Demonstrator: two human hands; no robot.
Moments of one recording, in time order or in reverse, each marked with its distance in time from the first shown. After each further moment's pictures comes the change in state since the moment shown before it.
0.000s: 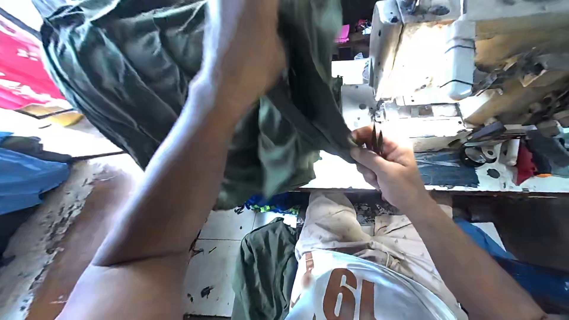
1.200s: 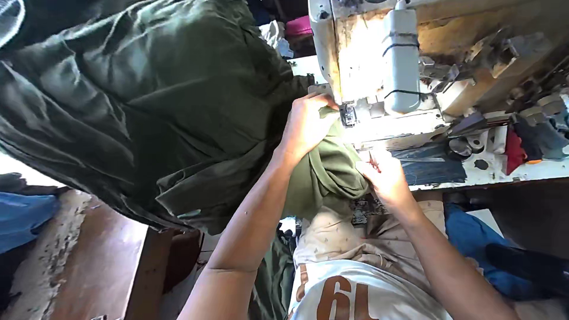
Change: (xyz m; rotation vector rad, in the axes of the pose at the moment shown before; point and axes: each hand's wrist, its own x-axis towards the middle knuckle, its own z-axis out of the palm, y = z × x) left_hand 0.004 0.058 0.200 -0.535 -0.011 0.124; right_hand -0.019 0.085 -0.072 -0.209 0.353 0.140
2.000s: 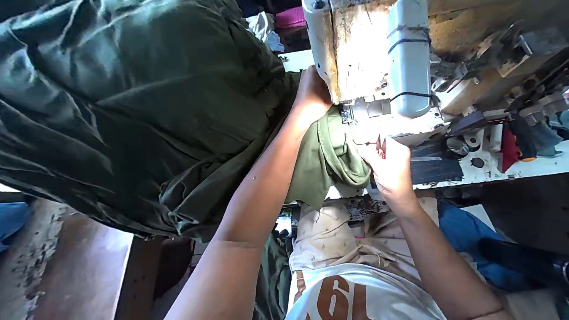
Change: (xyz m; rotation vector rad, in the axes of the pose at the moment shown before) left_hand 0.055 -0.006 0.020 -0.260 0.008 -0.111; right_hand 0.020 -0.012 0.005 0.079 0.180 -0.181
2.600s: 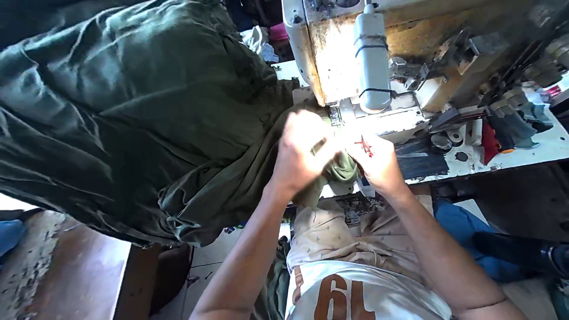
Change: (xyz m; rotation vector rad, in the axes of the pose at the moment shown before) left_hand -0.112 0.042 -0.012 0.254 0.042 0.257; right_hand 0.001 -0.013 -0.014 -0.099 -0.183 -0.071
